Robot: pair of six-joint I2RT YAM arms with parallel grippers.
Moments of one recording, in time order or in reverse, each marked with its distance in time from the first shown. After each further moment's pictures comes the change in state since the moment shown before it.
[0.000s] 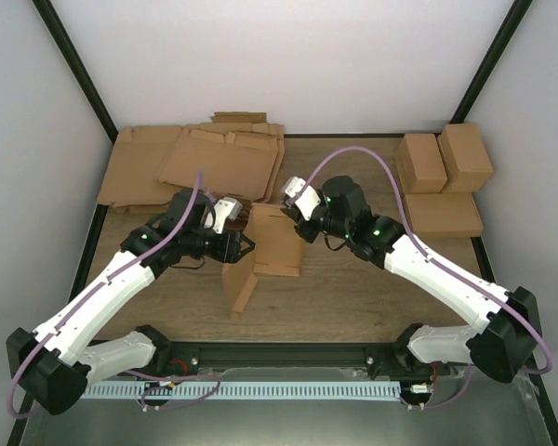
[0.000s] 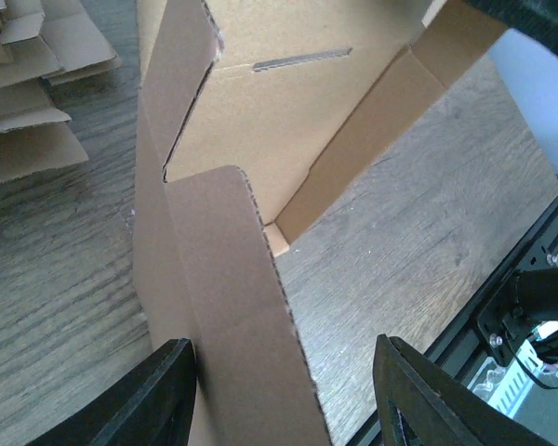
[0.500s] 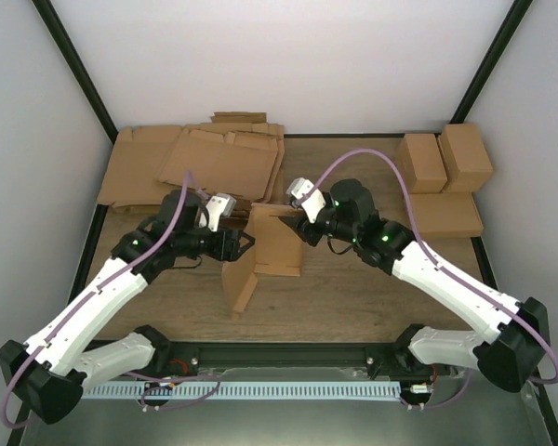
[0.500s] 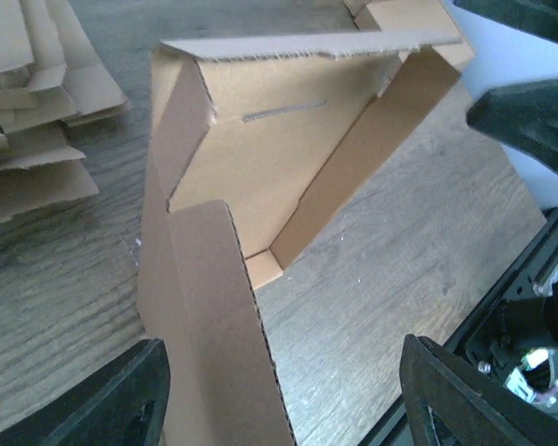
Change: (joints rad) left arm -0.003 -0.054 0.000 0.030 -0.017 -0.034; right arm 0.000 -0.061 -0.037 0.006 -0.040 0.050
